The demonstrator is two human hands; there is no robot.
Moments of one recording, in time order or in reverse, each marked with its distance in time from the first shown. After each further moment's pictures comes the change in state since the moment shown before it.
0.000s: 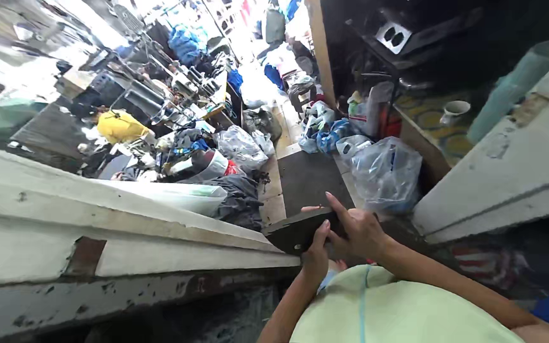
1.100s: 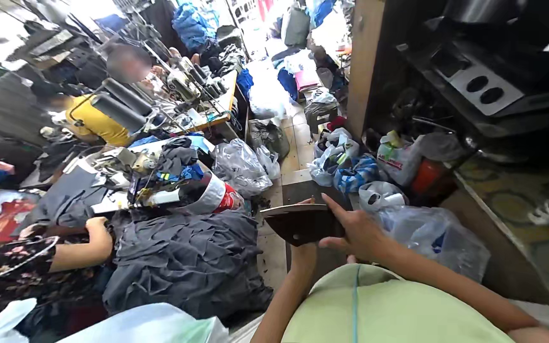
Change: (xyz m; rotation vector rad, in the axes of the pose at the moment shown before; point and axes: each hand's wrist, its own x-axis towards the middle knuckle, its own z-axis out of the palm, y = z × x) left_hand 0.408 -0.049 -0.094 0.247 0.099 -0.020; right_hand 0.307 0.222 0.194 0.141 -0.489 0.186
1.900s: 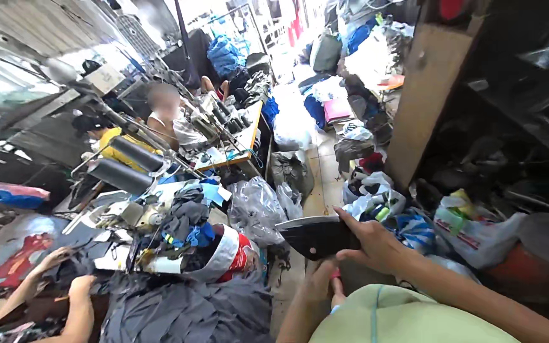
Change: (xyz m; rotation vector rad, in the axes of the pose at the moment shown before) left_hand 0.331 -0.052 -0.002 -0.125 -0.295 0.089; right_hand 0.315 0.184 -0.008 0.017 -0.045 -0.128
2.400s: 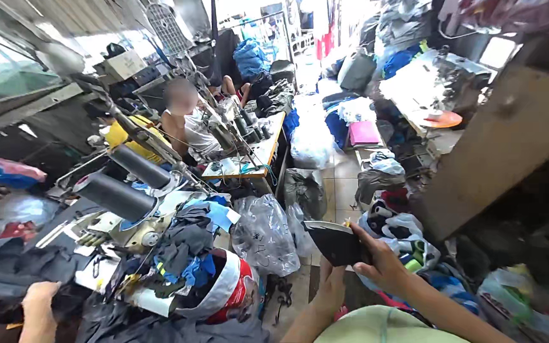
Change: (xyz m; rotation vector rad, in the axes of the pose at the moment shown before) left_hand 0.165 -0.050 -0.108 -0.074 0.186 0.115; right_hand 0.189 0.083 0.068 0.233 0.134 -0.087
